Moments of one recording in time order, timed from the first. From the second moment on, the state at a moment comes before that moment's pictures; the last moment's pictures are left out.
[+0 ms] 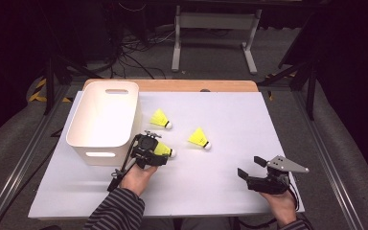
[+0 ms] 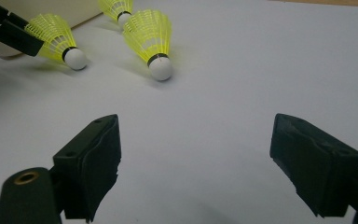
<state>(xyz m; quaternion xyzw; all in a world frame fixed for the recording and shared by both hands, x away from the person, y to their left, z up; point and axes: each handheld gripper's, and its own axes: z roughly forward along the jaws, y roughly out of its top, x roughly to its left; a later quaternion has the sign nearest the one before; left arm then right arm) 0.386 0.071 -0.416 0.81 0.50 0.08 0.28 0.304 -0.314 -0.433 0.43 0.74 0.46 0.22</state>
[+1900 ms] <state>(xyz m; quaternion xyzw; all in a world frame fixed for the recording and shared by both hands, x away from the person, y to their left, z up) 0.391 0.058 -0.423 0.85 0.46 0.05 0.25 0.305 -0.314 -0.434 0.43 0.74 0.46 0.21</state>
